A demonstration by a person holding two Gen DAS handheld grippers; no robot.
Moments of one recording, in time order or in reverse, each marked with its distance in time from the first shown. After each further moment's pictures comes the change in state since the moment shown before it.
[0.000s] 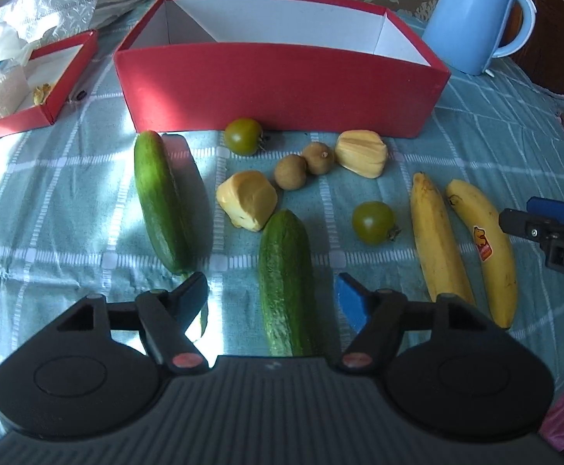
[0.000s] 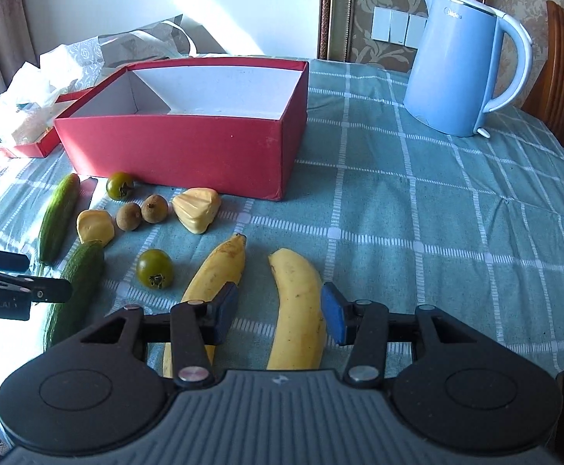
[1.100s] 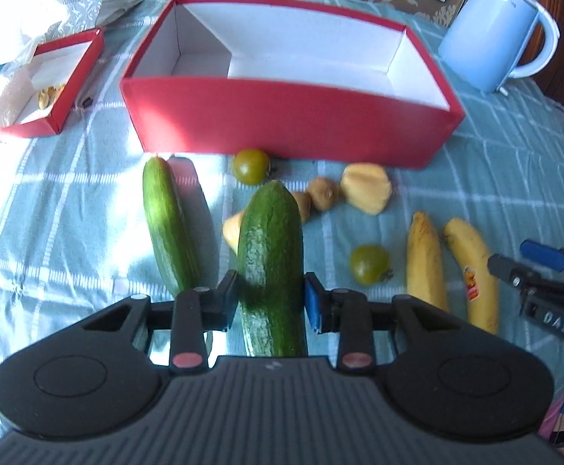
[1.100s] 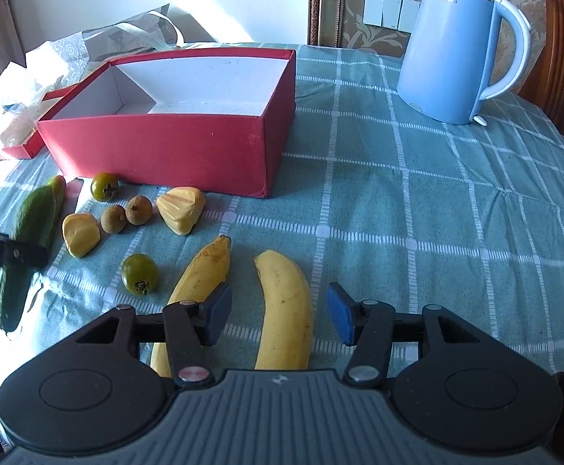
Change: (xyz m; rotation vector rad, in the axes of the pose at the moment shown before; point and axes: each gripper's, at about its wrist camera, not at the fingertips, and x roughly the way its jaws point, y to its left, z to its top) left arm -0.022 0.011 0.058 -0.065 0.062 0.003; right arm 0.008 -0.010 0.015 0.028 0.050 -0.009
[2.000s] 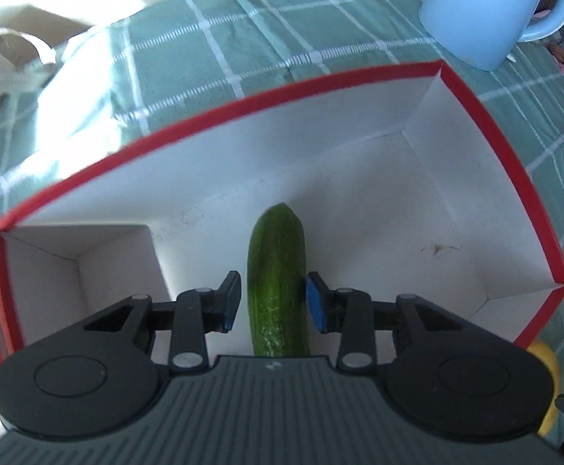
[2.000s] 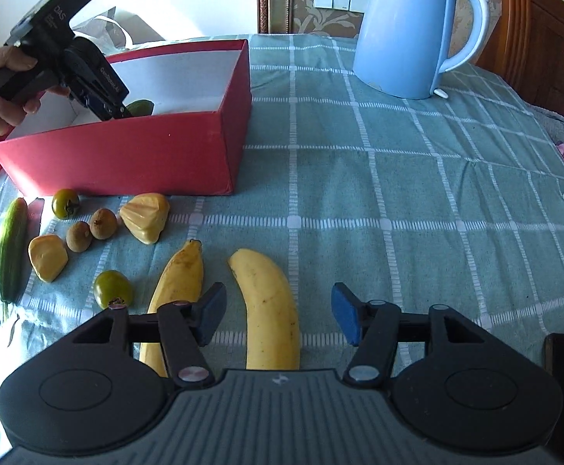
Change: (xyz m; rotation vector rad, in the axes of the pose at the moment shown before) left arm 0.149 -0.022 0.201 0.437 0.112 -0.042; right arm 0.011 0.003 0.000 0.117 0.033 -0.120
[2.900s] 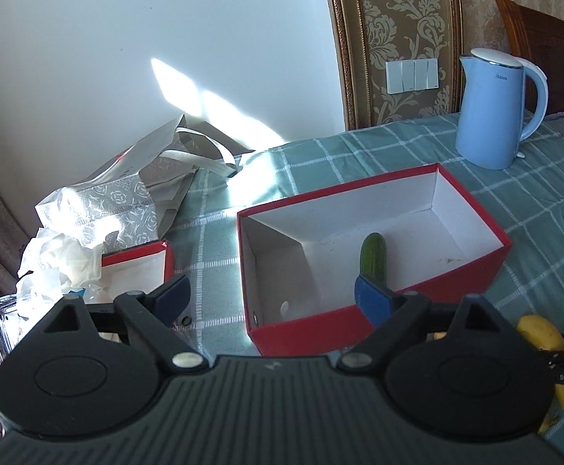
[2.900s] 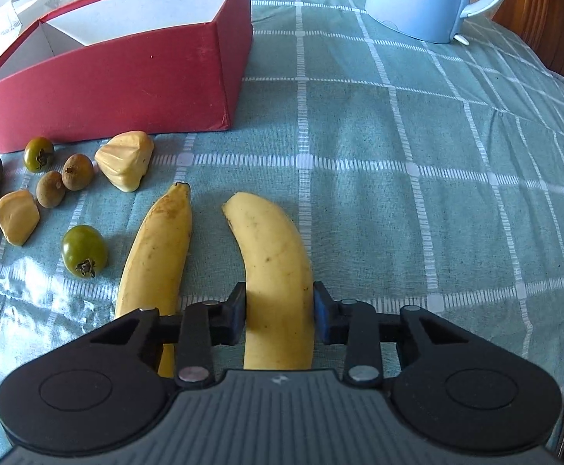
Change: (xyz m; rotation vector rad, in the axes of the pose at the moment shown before) left arm -0.195 -0.020 -0.158 -0.126 -0.457 0.326; right arm 0.052 0.002 -0.012 -0.003 0.152 0.005
